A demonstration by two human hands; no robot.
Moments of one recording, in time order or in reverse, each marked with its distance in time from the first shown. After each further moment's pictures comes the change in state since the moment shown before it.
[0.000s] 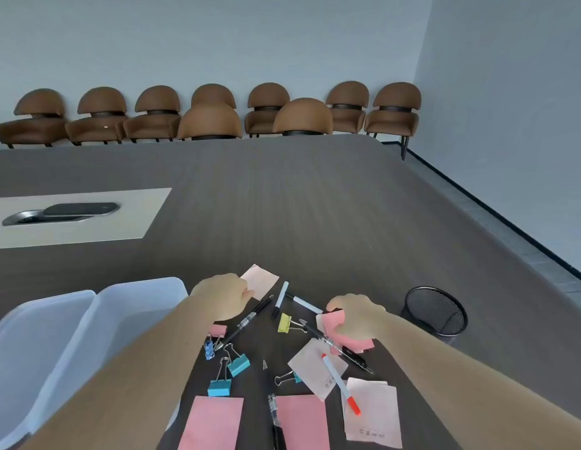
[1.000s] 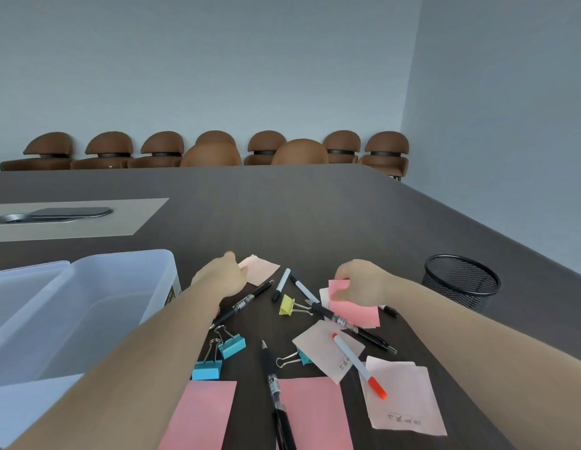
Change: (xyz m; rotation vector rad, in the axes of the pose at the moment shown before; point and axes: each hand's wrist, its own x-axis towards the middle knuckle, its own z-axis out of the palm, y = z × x) left_hand 0.050 -0.002 0.066 -0.306 0.269 -0.304; right_hand 0.040 0.009 0.022 -0.047 0.322 -0.176
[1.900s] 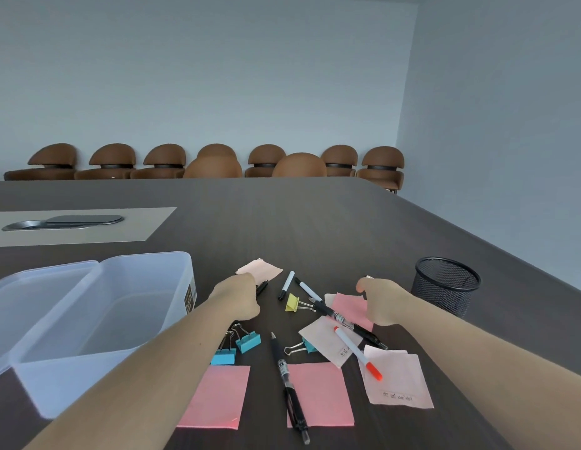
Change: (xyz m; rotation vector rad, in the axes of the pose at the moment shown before) left_hand -0.061 0.001 -0.003 0.114 -0.045 0.145; right_hand -0.047 0.003 0.011 -0.101 0.011 0.220
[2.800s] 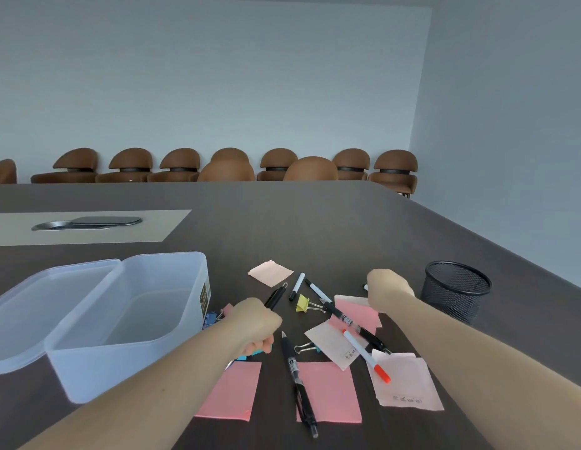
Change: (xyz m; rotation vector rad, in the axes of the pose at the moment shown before) left_hand -0.075 0.021 -0.019 -0.676 -0.318 -0.277; right_hand 0.018 -0.016 -0.006 0.025 0.153 0.210
